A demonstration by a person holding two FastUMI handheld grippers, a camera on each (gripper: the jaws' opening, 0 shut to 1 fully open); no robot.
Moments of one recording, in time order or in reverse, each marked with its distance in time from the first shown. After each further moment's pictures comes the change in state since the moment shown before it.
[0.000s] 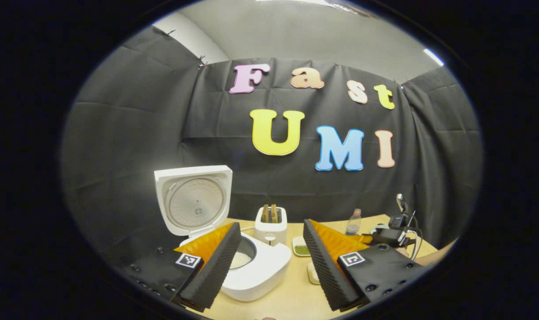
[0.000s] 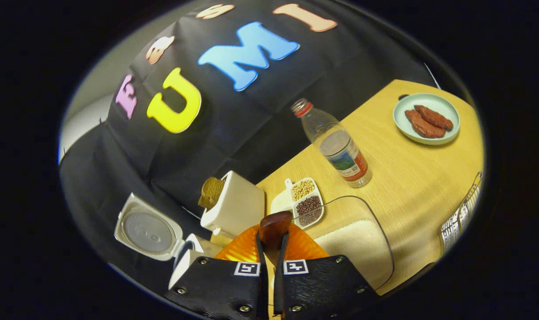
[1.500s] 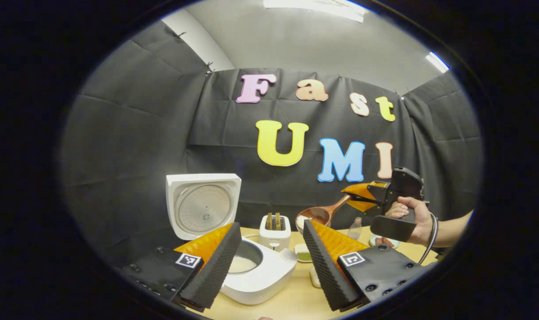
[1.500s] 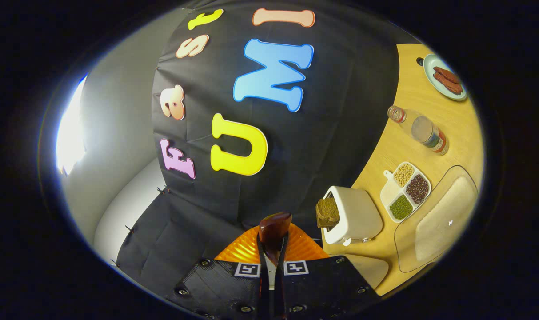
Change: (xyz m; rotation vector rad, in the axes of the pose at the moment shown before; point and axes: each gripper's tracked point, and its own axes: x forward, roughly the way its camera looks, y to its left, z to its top) left arm -0.020 0.030 0.004 -0.027 -0.082 0.002; right arm -0.031 0.220 0.047 0.328 0.010 0.419
